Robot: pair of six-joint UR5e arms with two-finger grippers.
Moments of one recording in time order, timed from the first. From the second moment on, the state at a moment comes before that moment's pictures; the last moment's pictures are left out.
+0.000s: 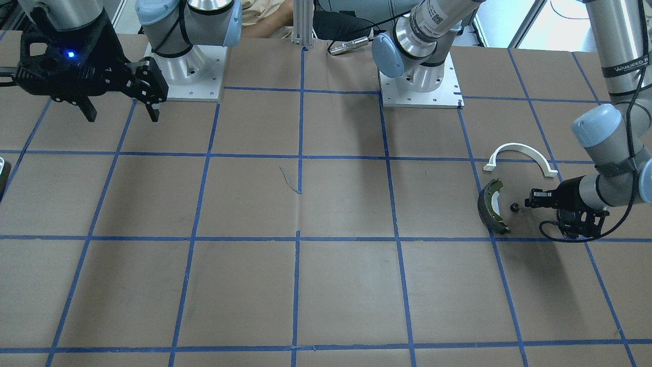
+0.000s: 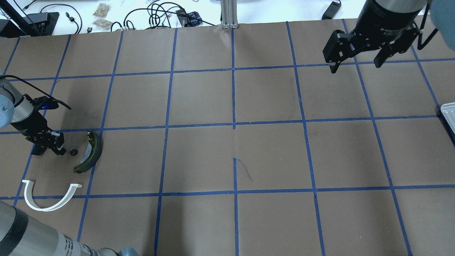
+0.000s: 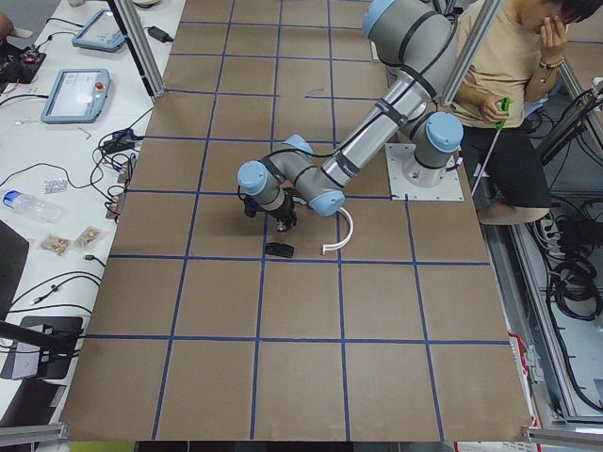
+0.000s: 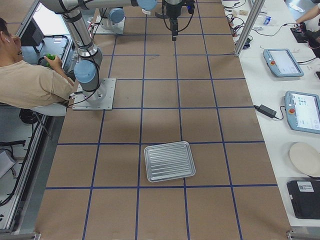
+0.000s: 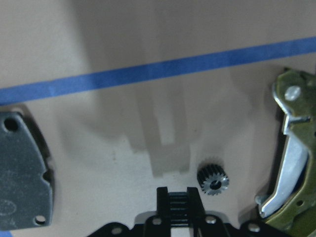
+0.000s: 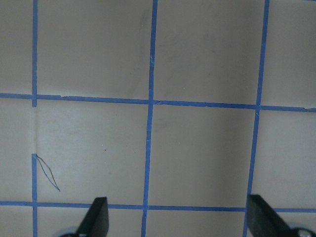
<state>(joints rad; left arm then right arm) -0.92 -2.03 -1.78 -1.24 1.67 0.76 1.55 -1.60 1.51 -1.54 -1.61 -0.07</state>
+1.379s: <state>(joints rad) -0.93 -2.01 -1.78 -1.24 1.67 0.76 1.55 -1.60 1.51 -1.54 -1.57 -0.04</state>
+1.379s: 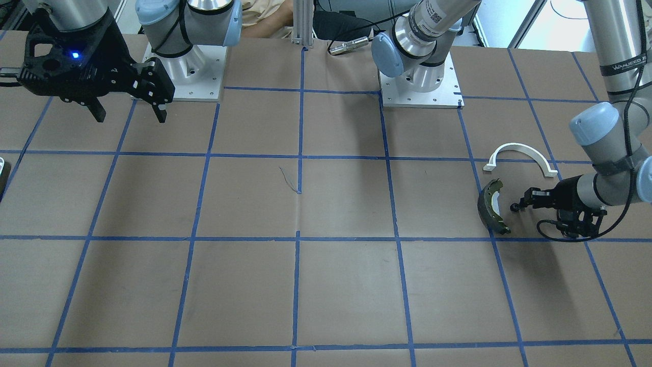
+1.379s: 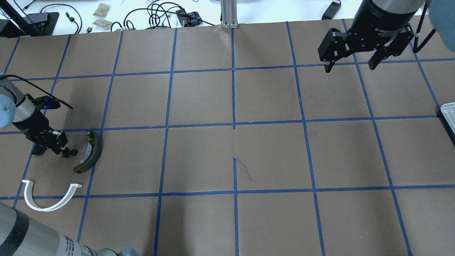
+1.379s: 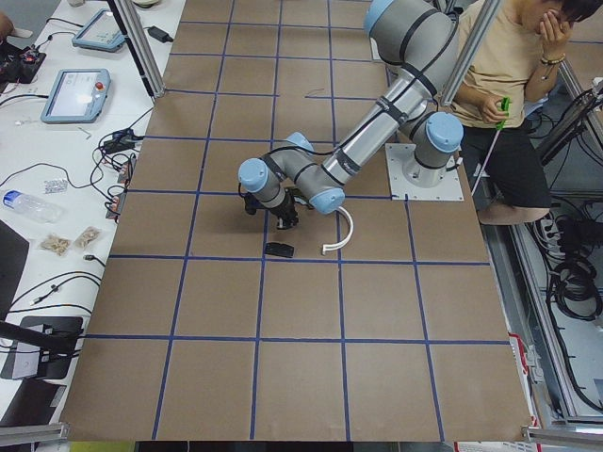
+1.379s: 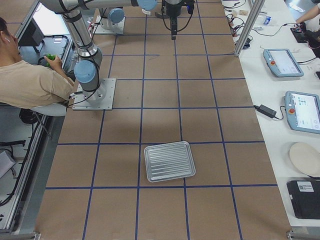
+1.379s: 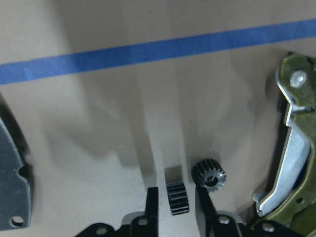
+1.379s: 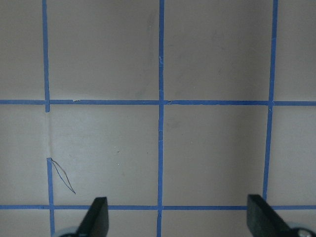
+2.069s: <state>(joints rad) -1.10 -1.91 -1.63 -1.37 1.67 0.58 1.55 -1.60 1.51 -1.56 -1.58 -0.09</state>
